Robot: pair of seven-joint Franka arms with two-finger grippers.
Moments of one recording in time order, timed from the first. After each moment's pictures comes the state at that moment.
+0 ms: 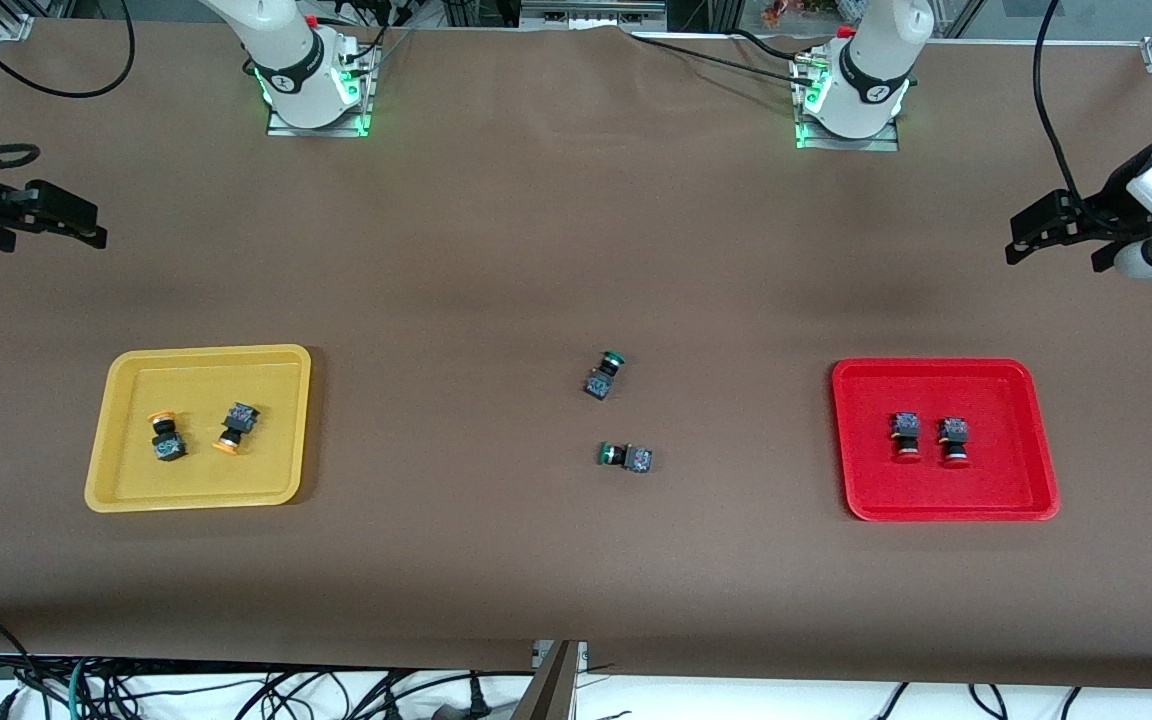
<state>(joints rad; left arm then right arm) -0.12 -0.02 0.11 -1.66 -0.03 1.60 0.05 0.14 0.12 -0.14 -1.41 0.01 1.42 -0.06</state>
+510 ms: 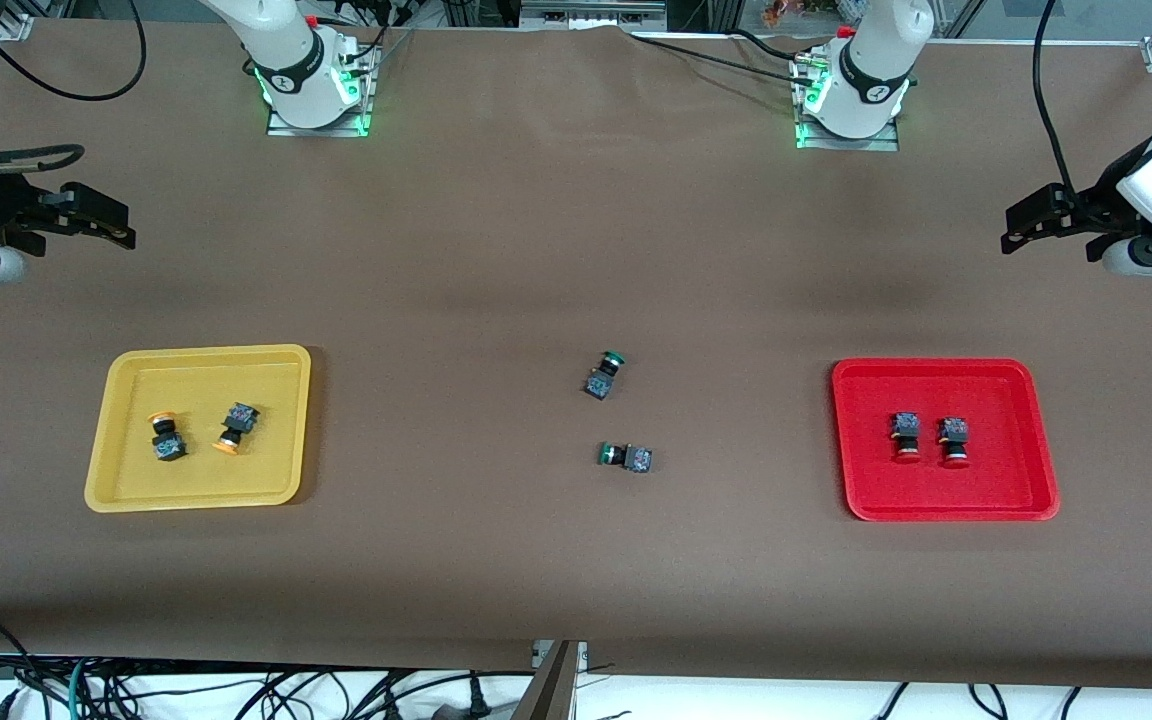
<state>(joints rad) -0.12 -0.01 0.11 -1.66 -0.03 1.57 0.05 0.14 0.13 -0.11 -1.42 0.01 1.42 -0.06</state>
